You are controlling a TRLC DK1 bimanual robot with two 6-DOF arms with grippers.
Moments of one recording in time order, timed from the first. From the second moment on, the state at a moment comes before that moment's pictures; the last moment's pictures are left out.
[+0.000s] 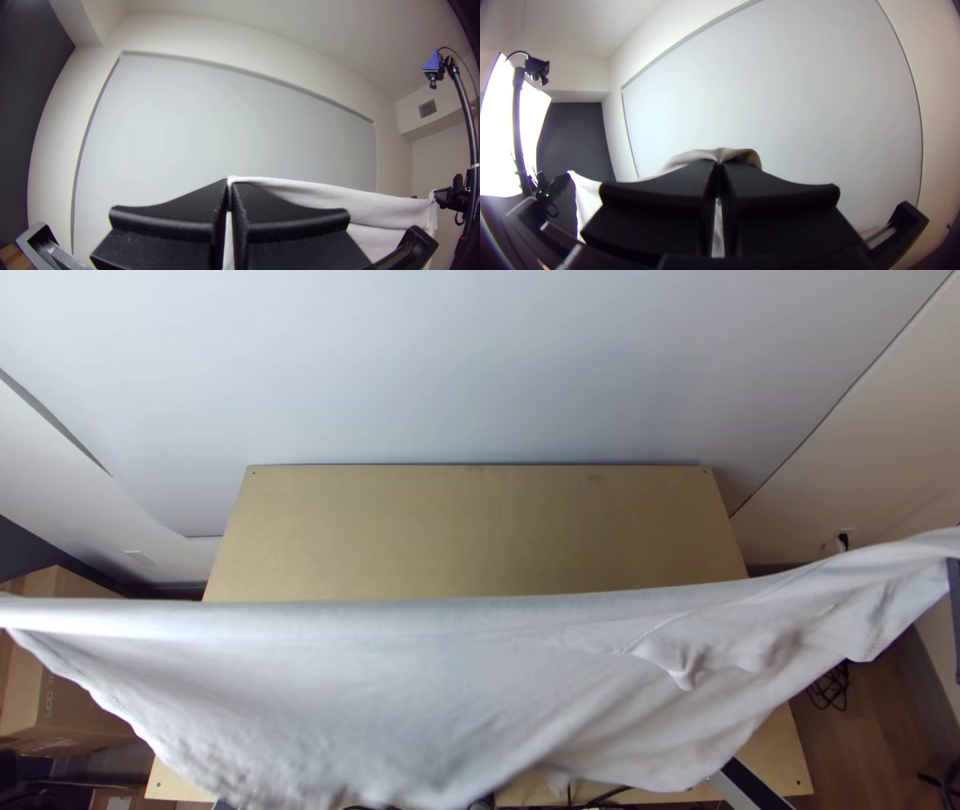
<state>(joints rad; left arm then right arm) 0.14 0.63 1.90 -0.75 0.09 -0.27 0.26 0.87 2.13 -0.92 -0.25 0.37</state>
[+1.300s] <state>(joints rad) 0.09 1.57 0.99 -0.01 0.14 -0.22 0.18 1.70 1.19 -0.15 -0.28 0.39</state>
